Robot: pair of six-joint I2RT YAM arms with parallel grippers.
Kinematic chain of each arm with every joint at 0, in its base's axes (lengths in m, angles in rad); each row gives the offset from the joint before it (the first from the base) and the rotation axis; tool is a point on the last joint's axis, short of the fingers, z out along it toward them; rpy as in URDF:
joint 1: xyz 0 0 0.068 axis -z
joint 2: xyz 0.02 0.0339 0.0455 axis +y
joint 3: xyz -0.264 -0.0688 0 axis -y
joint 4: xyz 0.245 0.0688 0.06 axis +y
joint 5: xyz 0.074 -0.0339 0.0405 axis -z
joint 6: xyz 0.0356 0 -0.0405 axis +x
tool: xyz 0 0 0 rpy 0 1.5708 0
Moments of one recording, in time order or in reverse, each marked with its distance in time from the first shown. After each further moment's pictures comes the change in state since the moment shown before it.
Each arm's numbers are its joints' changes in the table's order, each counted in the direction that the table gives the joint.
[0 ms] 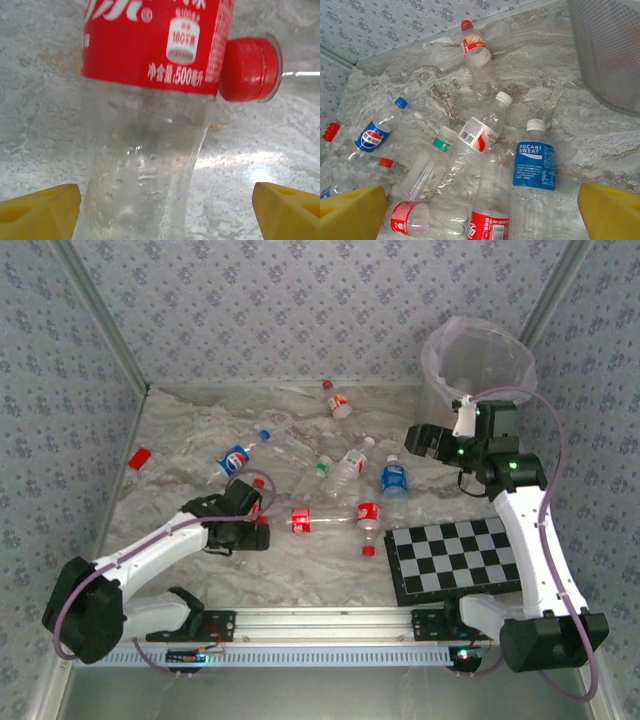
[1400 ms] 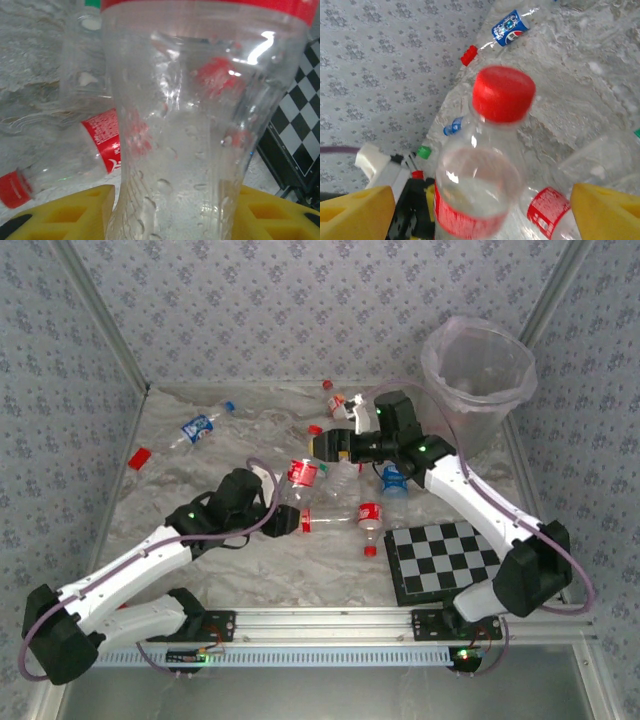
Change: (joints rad) left arm 0.164 -0.174 0.096 -0.320 0.243 0.103; right arm -0.470 0.336 0.043 -0.441 -0.271 0.222
